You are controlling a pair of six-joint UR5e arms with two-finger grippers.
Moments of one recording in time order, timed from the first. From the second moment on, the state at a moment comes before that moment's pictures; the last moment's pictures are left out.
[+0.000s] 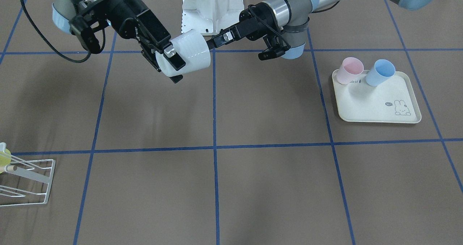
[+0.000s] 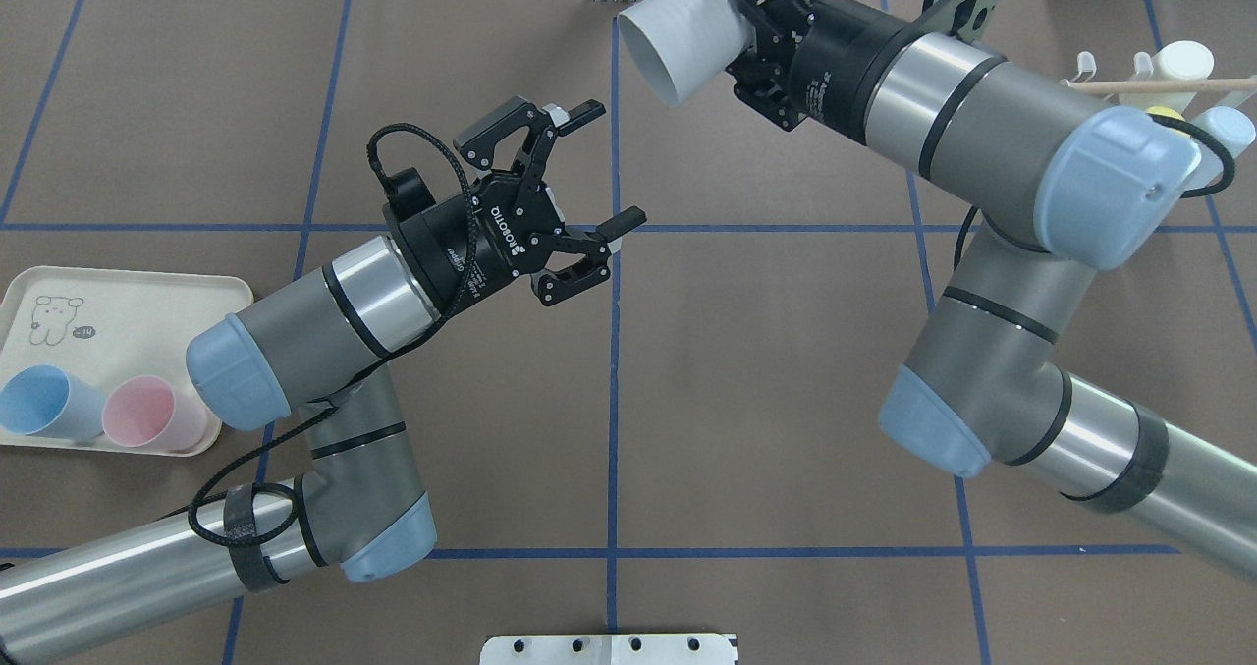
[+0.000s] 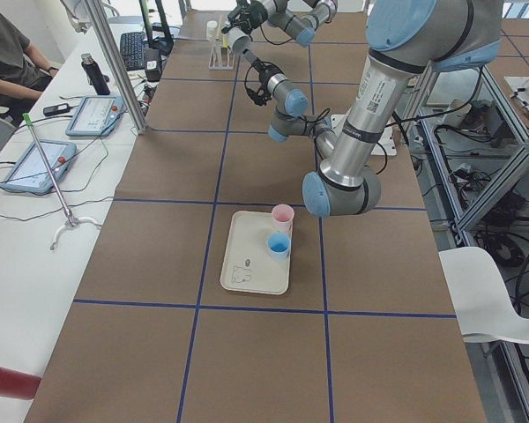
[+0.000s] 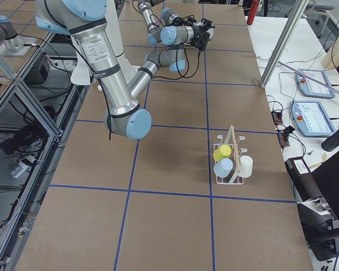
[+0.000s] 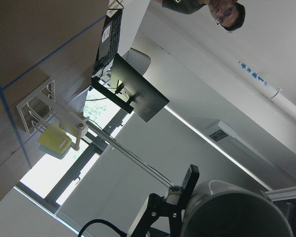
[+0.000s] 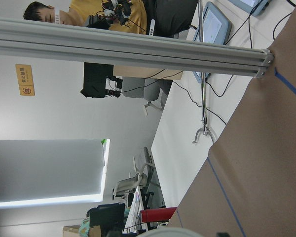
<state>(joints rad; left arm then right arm) -0.45 -2.18 -1.54 -3.28 -1.32 -2.49 0.70 -1.07 1.86 -0.56 1.41 2.07</state>
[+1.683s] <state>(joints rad) -0.78 -2.17 -1.64 -2.66 -1.71 -1.78 1.09 -1.10 1.41 -0.77 1.30 1.11</state>
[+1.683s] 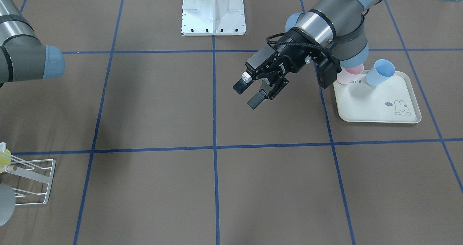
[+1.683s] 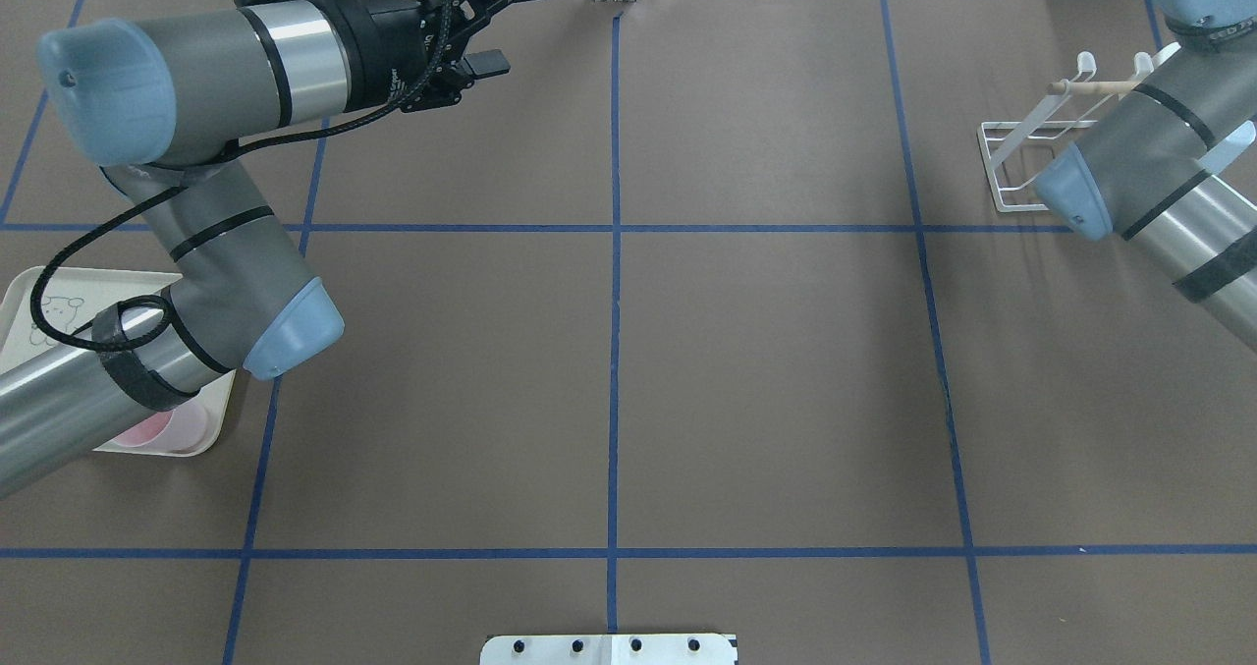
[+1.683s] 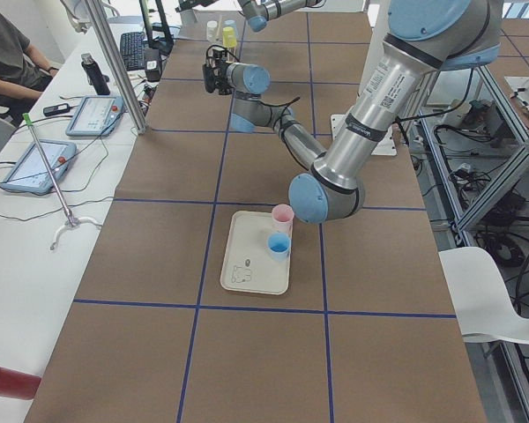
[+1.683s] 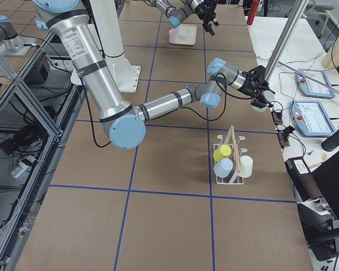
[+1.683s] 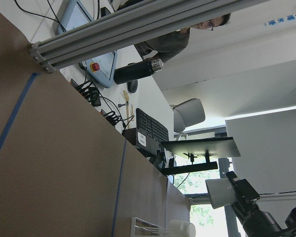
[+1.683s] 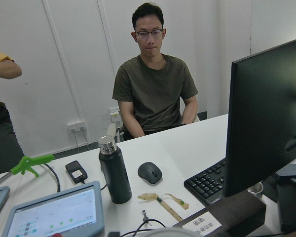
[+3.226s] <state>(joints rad) -0.78 -2.16 -1.67 -2.61 -1.72 -1.76 1.11 -1.29 1.26 -0.33 1.36 0.92</state>
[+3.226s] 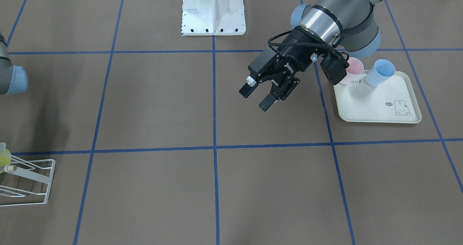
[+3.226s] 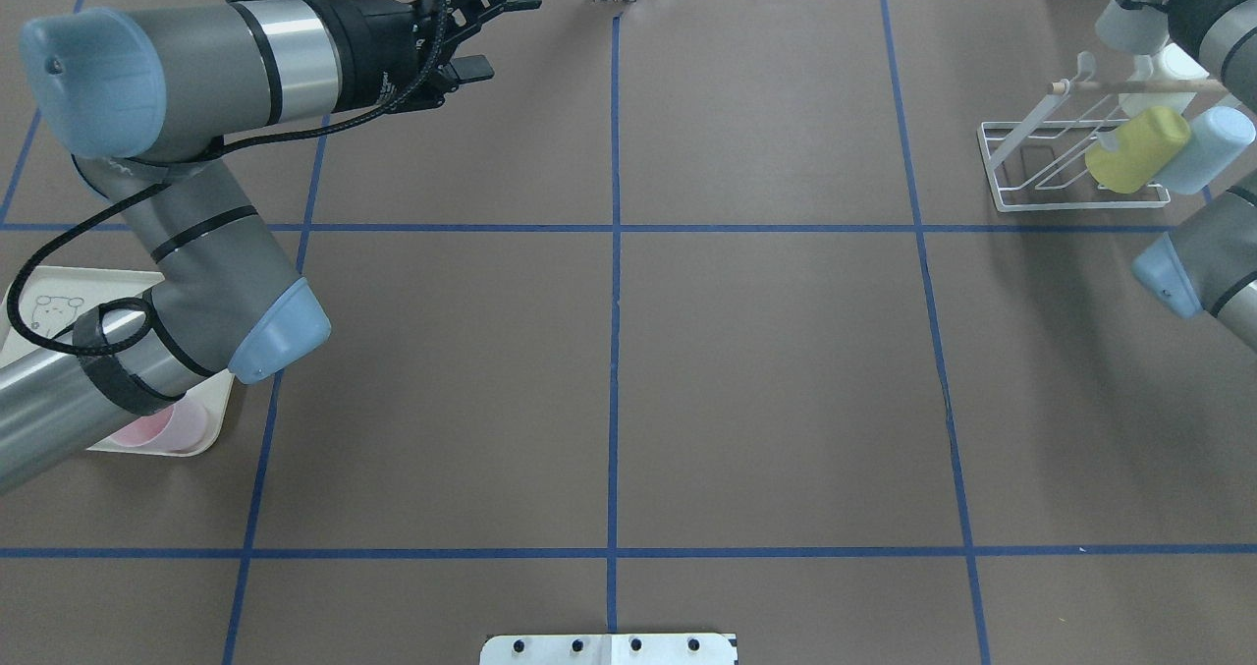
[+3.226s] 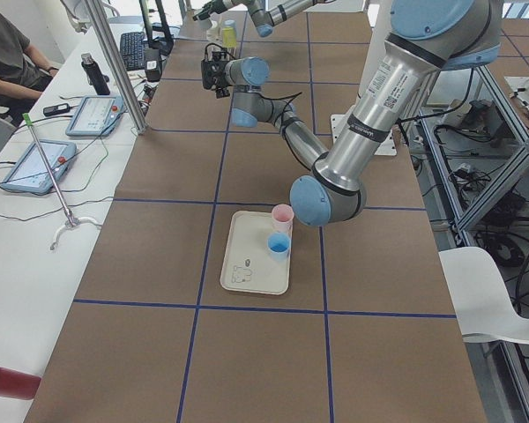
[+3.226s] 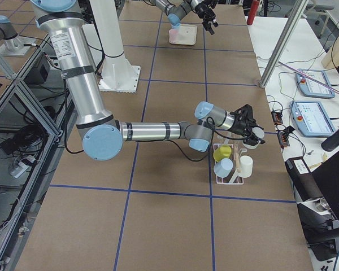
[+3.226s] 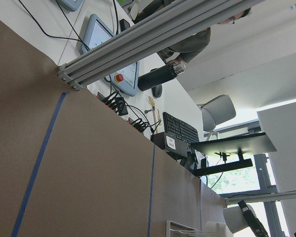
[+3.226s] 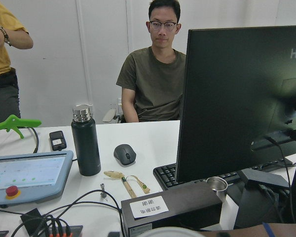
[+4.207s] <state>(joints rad) -0.78 -2.15 -1.67 -2.61 -1.72 -1.77 1.09 -1.31 1.24 -0.33 1.36 0.92</state>
